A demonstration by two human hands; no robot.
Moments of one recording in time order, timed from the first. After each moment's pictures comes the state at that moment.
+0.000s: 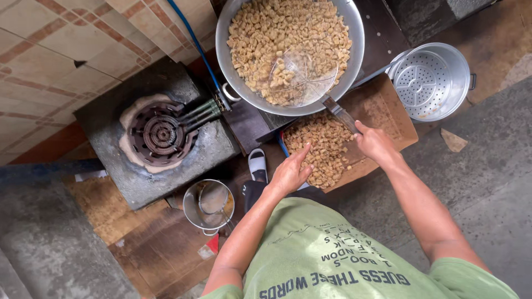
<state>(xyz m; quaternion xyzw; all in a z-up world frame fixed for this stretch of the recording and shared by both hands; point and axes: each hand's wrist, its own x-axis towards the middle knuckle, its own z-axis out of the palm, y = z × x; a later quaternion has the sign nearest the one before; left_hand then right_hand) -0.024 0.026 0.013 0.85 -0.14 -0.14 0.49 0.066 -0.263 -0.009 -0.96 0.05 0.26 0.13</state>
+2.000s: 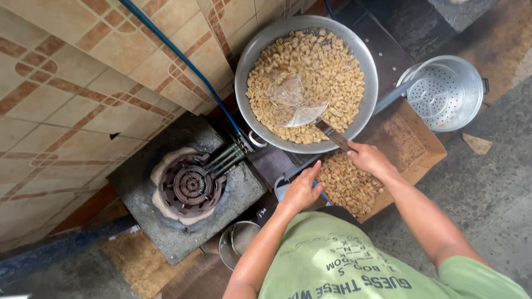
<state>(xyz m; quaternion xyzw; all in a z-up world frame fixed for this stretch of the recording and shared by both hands) 0.062 0.110 0.009 0.83 -0.15 -0.26 0.47 0.139 -0.145 -0.028 -0.93 0.13 0.28 0.21</state>
